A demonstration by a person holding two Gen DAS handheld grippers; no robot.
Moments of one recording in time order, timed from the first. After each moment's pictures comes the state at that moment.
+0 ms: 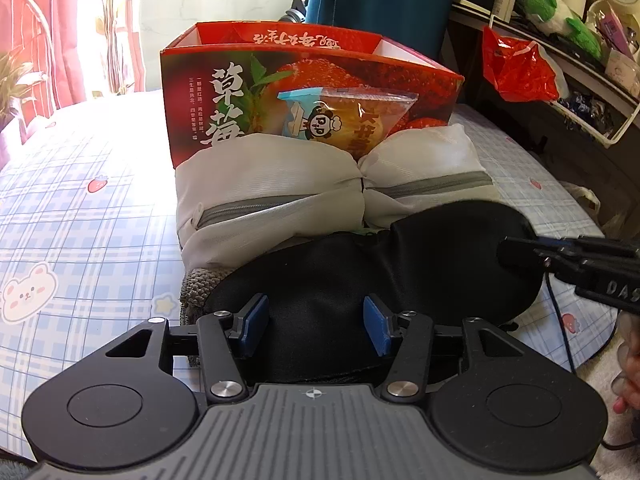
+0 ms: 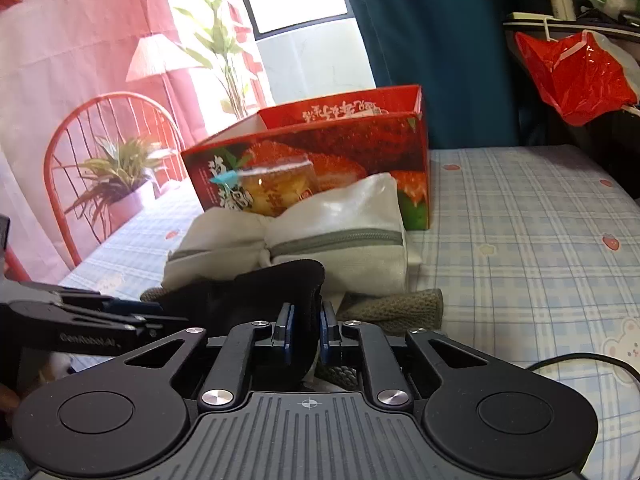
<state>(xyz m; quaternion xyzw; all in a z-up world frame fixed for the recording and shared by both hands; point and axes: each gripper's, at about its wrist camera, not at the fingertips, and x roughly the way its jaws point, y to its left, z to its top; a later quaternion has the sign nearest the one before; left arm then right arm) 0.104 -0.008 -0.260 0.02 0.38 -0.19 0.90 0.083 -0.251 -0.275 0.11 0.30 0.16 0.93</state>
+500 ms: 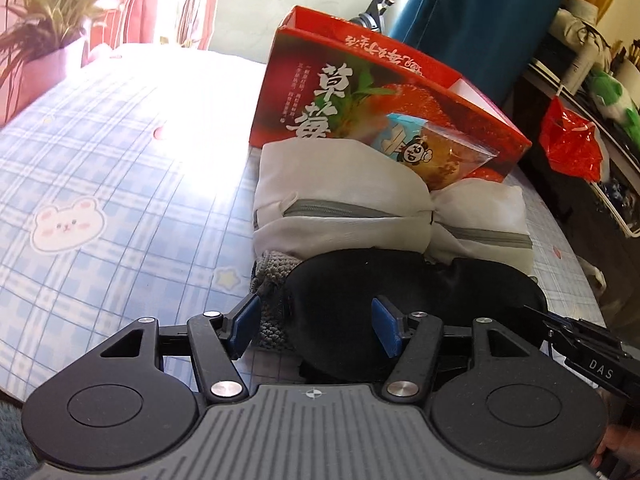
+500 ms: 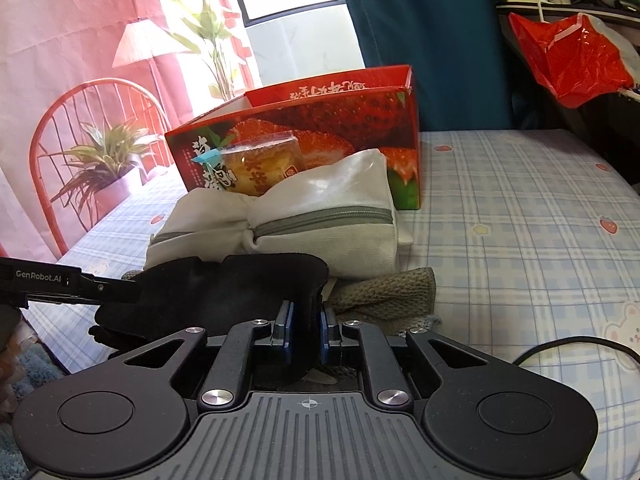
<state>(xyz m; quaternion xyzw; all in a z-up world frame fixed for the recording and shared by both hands) 0.116 0.042 -0.259 -0.10 0.41 -0.13 0.90 0.086 -0.250 -0.289 0.11 0.32 0.15 0.93</state>
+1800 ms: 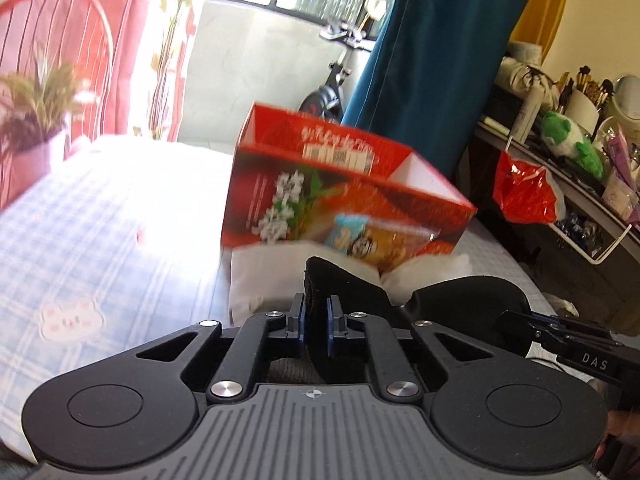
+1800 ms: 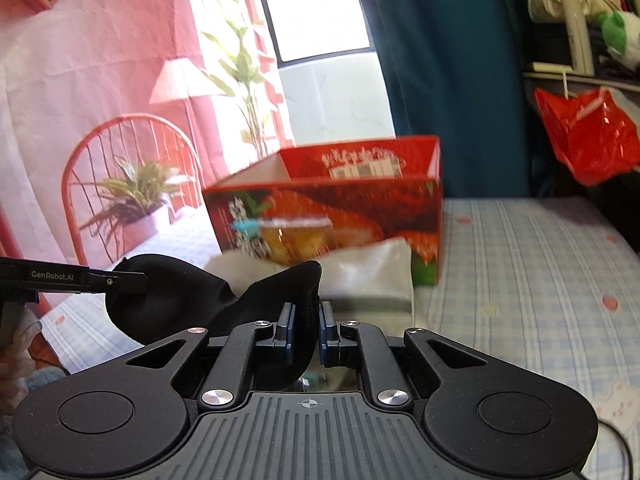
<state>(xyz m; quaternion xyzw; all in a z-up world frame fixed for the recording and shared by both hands) 0.098 0.042 -0.207 -0.08 0.28 -0.16 0.94 0.083 -0.252 -0.240 0.09 0.24 0.18 0.95</state>
